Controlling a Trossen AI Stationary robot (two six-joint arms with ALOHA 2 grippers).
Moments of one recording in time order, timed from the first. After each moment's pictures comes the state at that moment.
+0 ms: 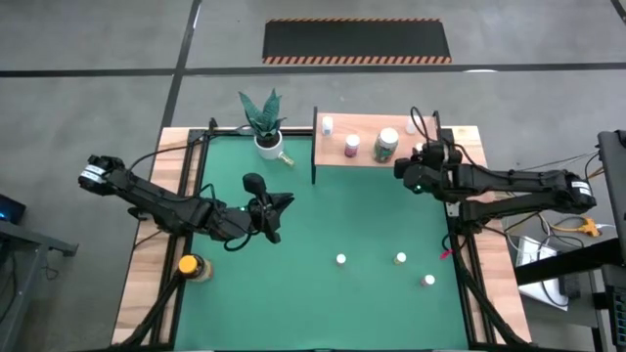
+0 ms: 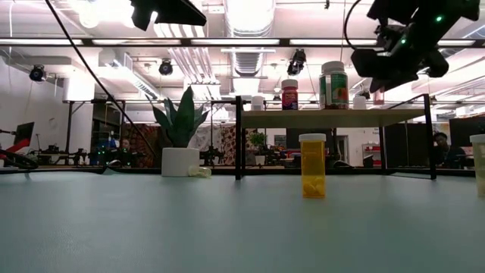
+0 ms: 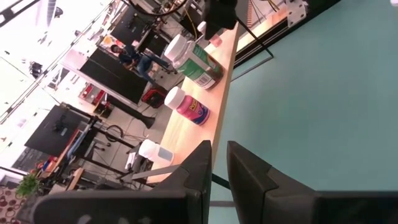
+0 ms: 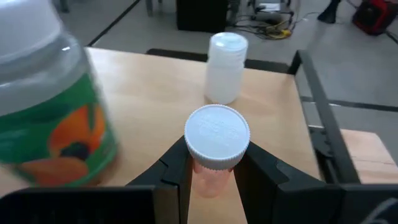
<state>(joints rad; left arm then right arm) -0.34 1.21 0.86 0.04 -0.89 0.56 -0.16 0.95 0.71 -0.77 1.02 0.91</state>
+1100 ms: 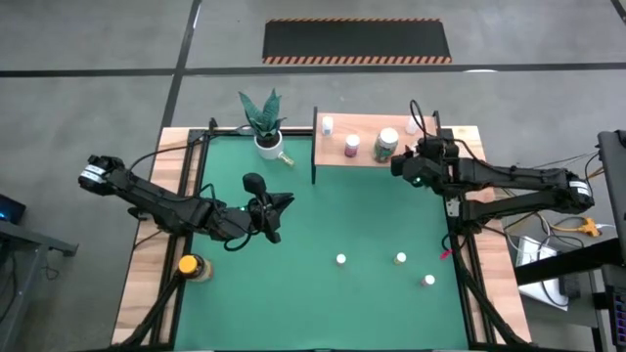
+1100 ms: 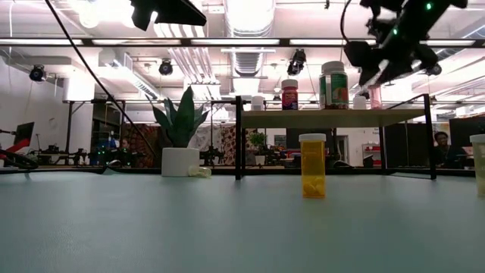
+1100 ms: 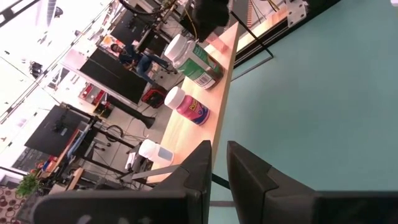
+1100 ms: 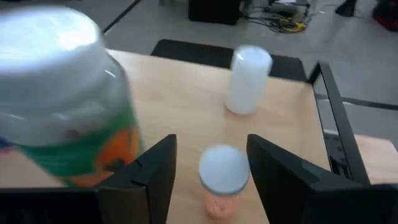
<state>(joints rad) -0.34 1.21 0.86 0.04 -0.89 0.56 -0.18 0.99 0.81 -0.77 0.94 0.82</state>
